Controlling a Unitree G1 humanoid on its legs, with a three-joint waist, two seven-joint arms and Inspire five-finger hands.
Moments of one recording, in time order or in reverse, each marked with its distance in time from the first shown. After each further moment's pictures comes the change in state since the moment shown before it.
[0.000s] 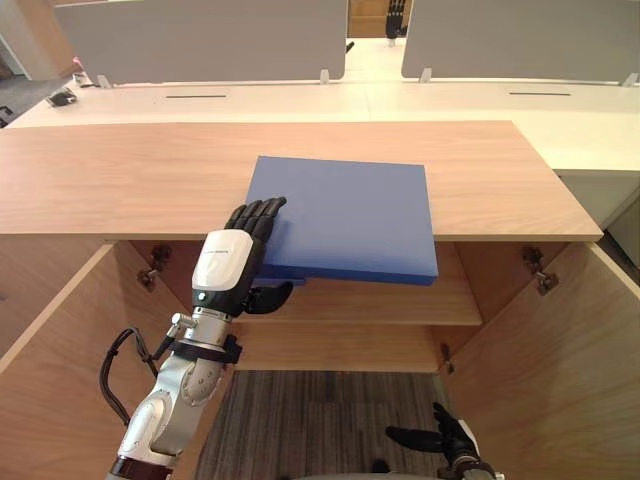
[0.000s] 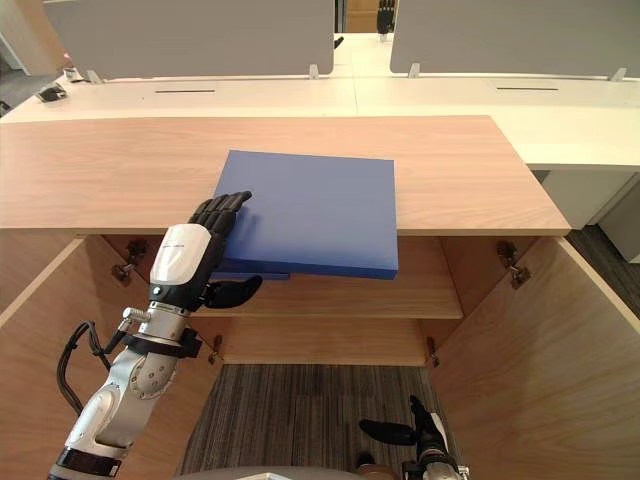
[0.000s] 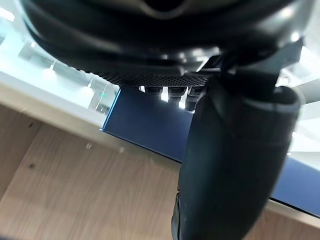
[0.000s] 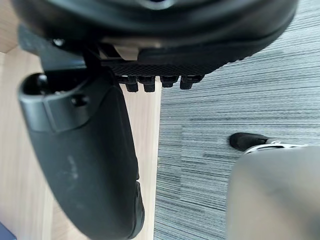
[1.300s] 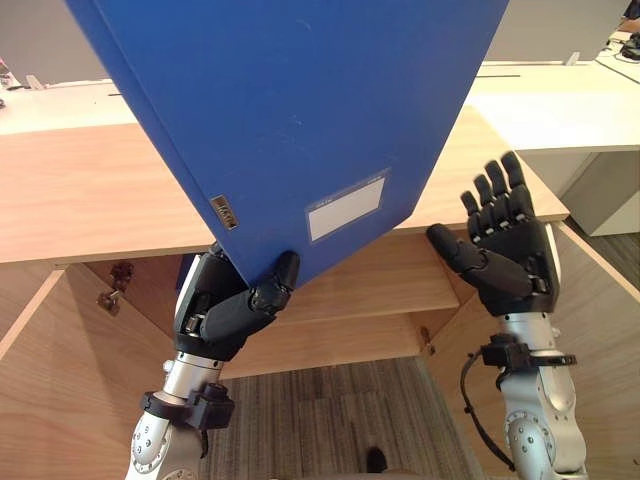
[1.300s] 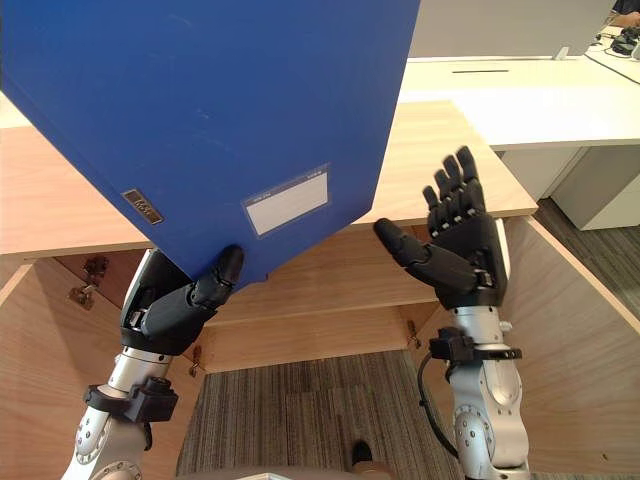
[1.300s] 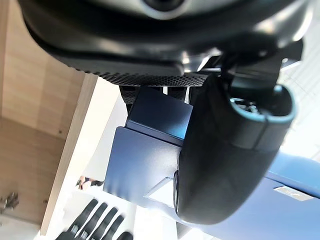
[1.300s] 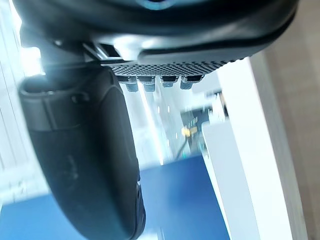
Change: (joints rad) left arm 0.386 -0.155 -0.016 -0.360 -1.532 0.008 -0.503; right arm -0.023 -0.123 -0.028 -1.270 0.590 -0.094 0.200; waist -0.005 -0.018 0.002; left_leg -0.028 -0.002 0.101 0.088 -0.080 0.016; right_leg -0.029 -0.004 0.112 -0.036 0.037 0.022
